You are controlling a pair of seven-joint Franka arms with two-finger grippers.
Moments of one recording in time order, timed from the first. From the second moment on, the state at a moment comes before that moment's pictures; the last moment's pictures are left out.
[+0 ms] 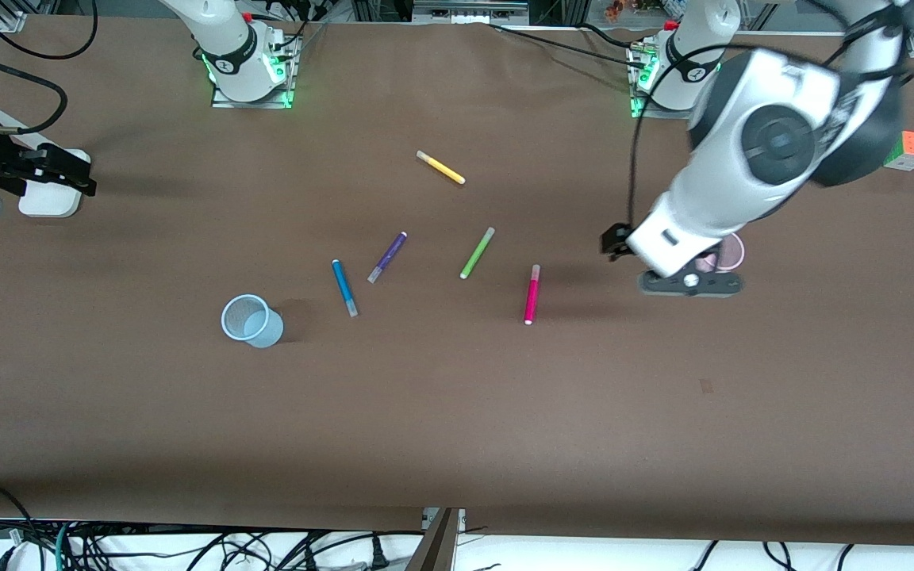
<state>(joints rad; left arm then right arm) -0.33 0.34 -0.08 -1.54 -0.03 1.79 -0.39 0.07 0.05 -0.07 -1.56 -0.01 1.51 -0.01</state>
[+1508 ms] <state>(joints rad) -0.50 0.67 -0.08 -1.55 -0.03 2.09 -0.55 0.16 0.19 -0.06 -1.54 -0.03 1.52 -0.01</state>
